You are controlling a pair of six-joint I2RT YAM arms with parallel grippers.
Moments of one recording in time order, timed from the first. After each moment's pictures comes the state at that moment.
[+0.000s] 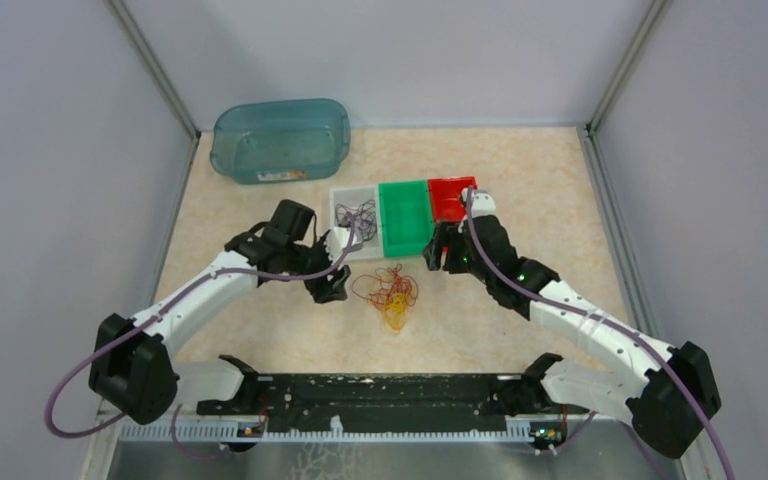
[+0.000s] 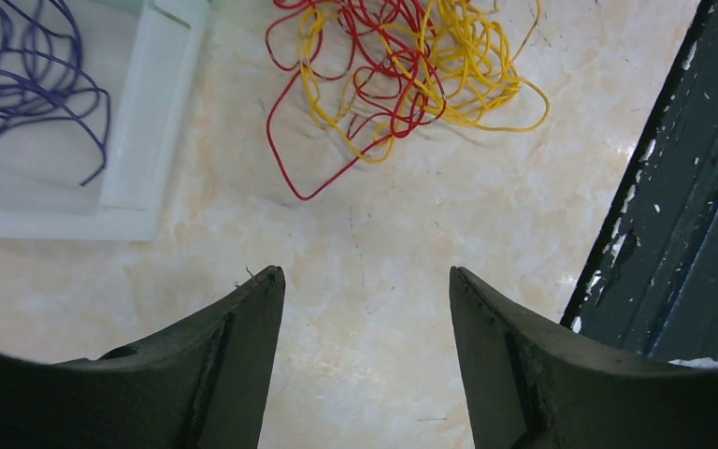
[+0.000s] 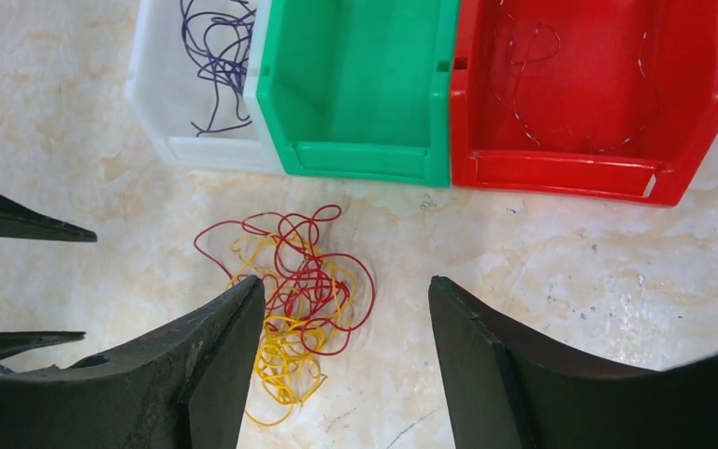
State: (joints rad) left arm -0.54 1.24 0.91 -0.63 0.50 0.51; right arm 0.69 1.03 0.73 -0.24 0.17 0.53
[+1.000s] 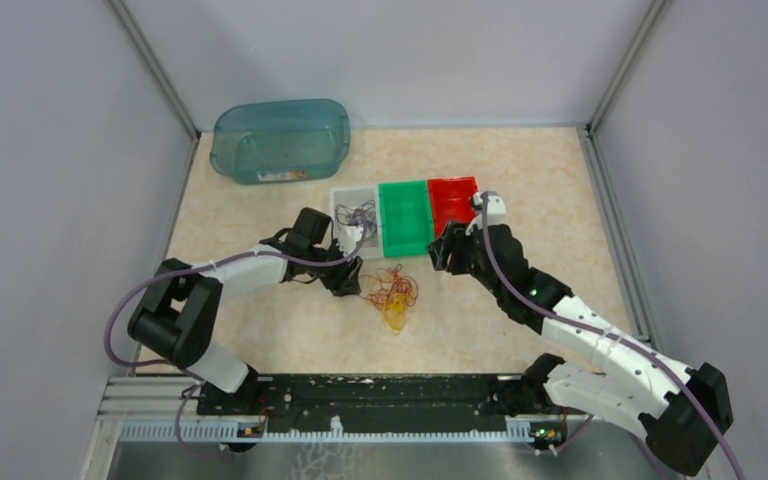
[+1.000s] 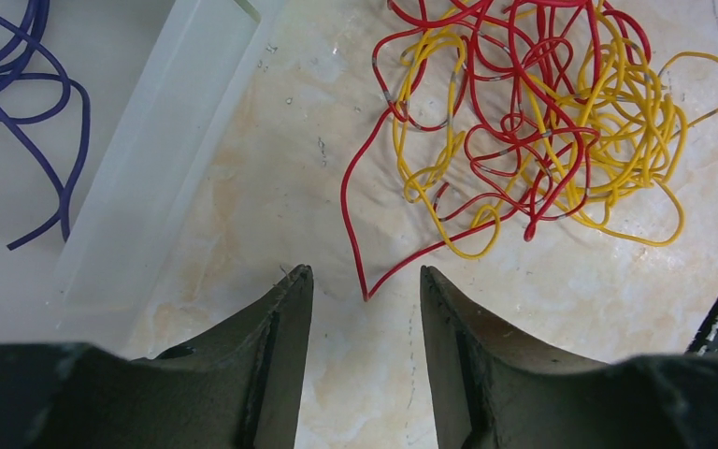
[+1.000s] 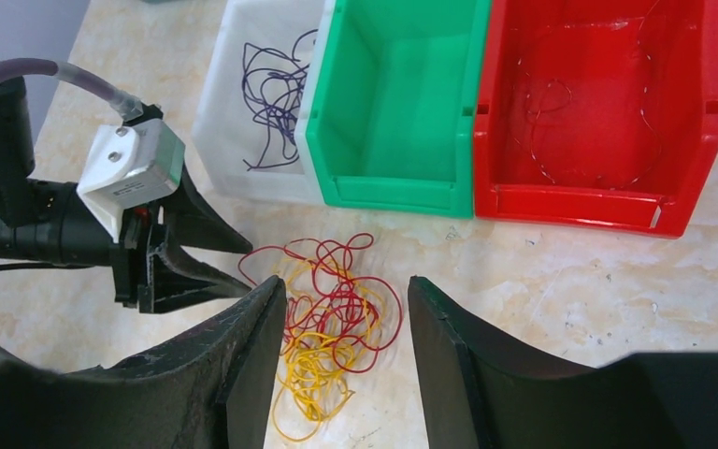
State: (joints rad) left arm -0.51 1.55 0.78 -0.19 0.50 0.28; right arm 0.72 0.90 0.67 -0.16 0.22 0.53
